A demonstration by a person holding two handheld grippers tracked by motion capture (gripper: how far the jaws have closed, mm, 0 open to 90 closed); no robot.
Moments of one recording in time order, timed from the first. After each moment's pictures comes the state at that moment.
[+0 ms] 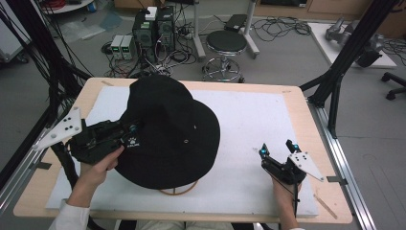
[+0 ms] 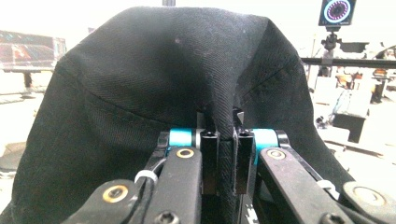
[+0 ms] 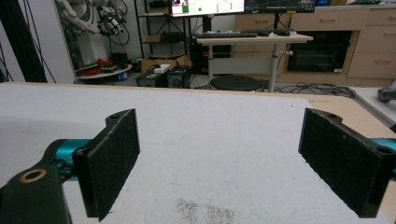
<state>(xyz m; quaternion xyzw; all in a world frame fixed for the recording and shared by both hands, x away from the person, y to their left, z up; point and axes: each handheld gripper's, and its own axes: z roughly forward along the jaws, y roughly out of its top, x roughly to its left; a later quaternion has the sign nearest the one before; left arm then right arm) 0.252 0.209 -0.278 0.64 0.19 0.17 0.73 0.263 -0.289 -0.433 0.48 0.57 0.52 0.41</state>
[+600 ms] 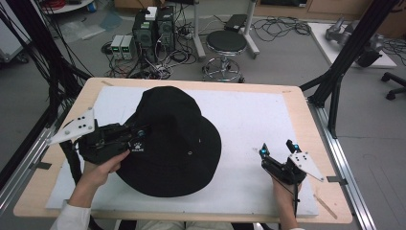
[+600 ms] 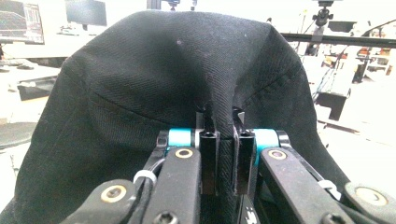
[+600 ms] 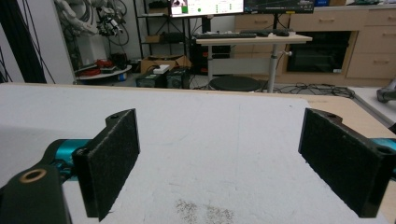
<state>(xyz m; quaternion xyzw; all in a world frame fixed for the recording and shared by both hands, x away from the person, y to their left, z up) 0.258 0.201 -0.284 0.67 0.19 0.13 0.70 0.262 -0.288 -0.433 0.49 0.56 0.53 0.41</state>
